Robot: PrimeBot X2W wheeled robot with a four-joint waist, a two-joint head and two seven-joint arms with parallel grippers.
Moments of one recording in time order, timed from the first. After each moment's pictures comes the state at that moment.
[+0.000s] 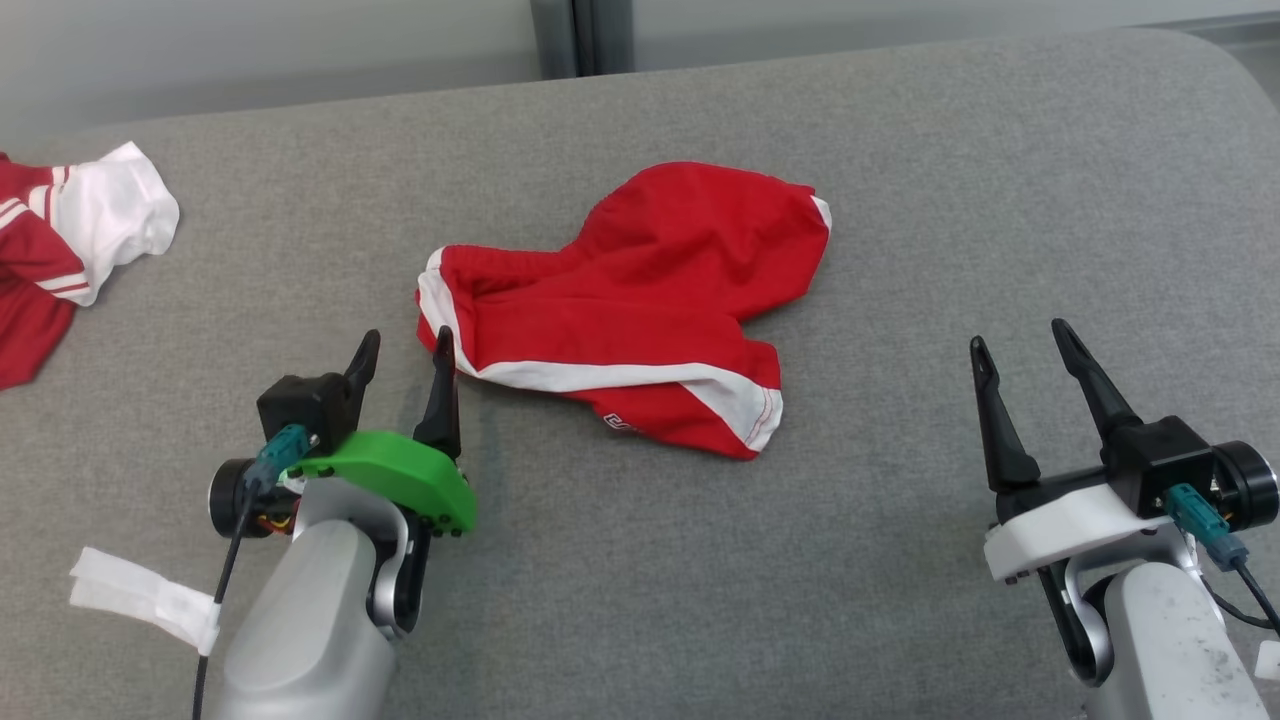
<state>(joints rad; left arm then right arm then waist) -0.51 0.10 -0.35 0.70 -0.49 -0.03 -0.26 -0.21 -0.05 -0.06 0.17 -0.01 0.13 -0.26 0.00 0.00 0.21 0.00</state>
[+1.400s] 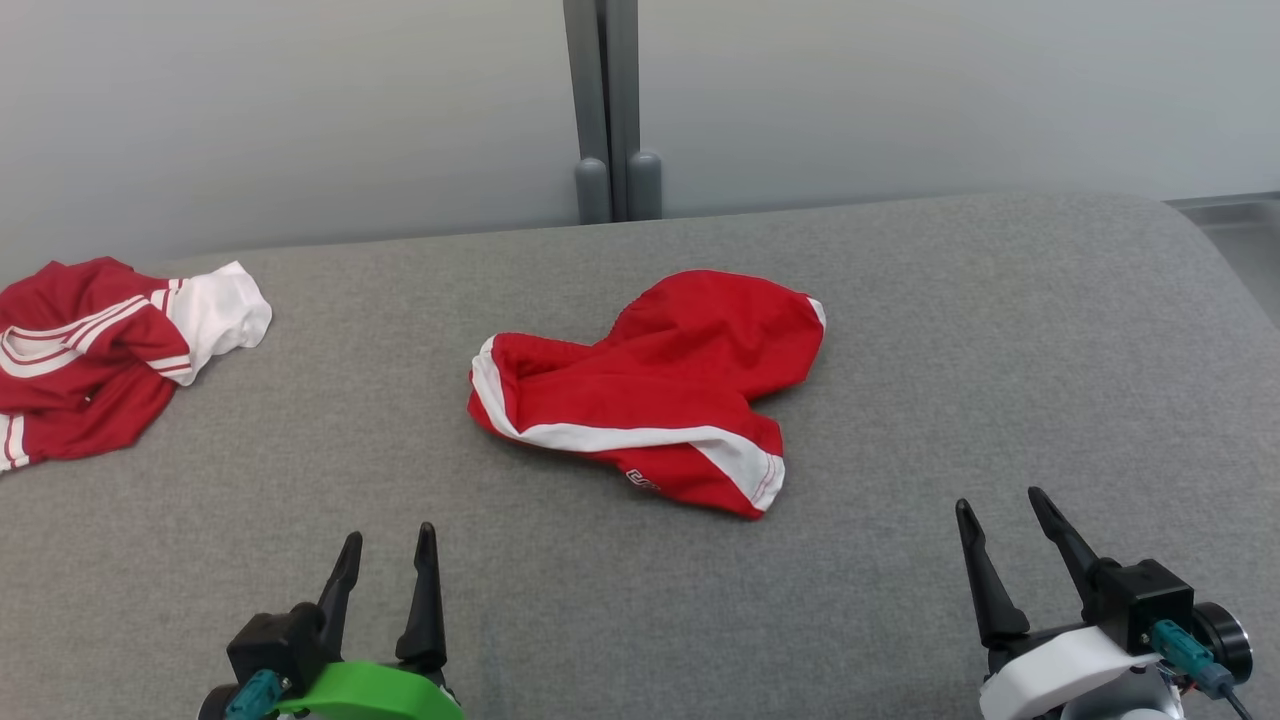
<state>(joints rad) -0.01 0.05 -0.14 0.33 -0.35 -0.11 -0.26 0.01 -0.05 -0.02 0.20 0.09 0.13 -0.26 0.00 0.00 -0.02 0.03</state>
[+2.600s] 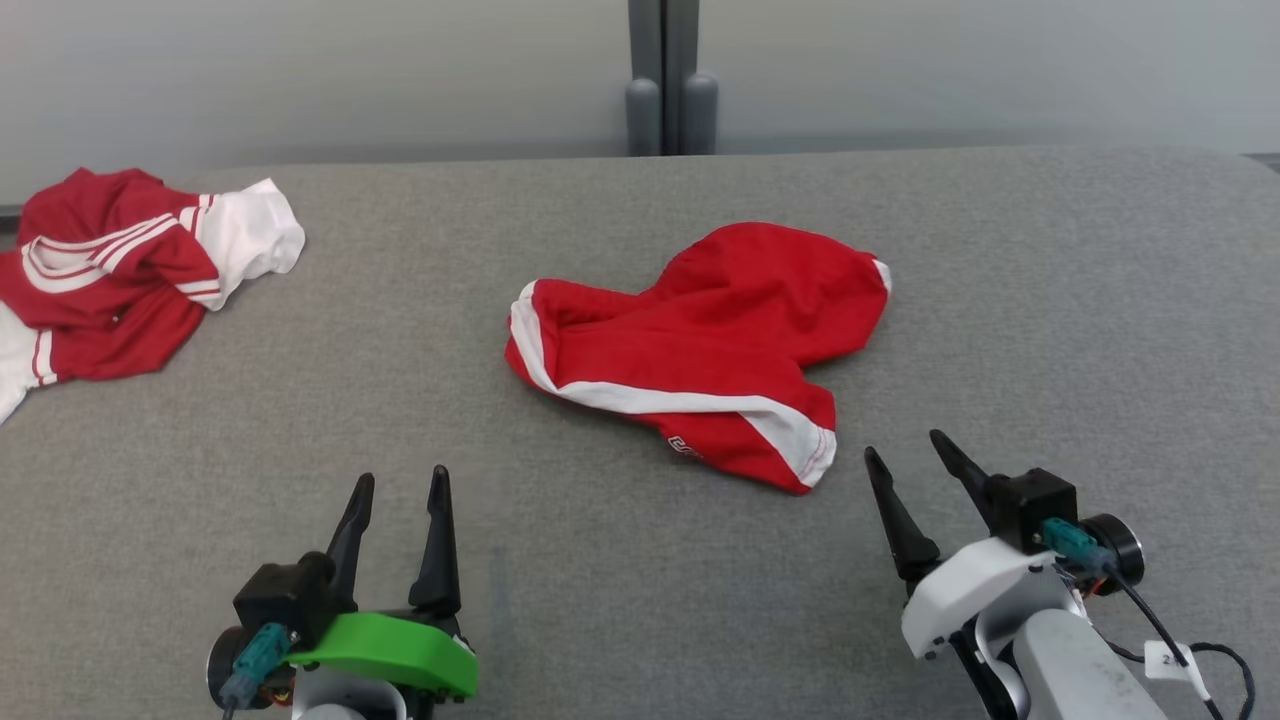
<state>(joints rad) -0.07 0.05 -0.17 0.29 -0.36 -0.09 -0.26 -0.24 -0.05 0.12 0.48 0.11 0.13 -0.26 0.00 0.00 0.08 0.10</state>
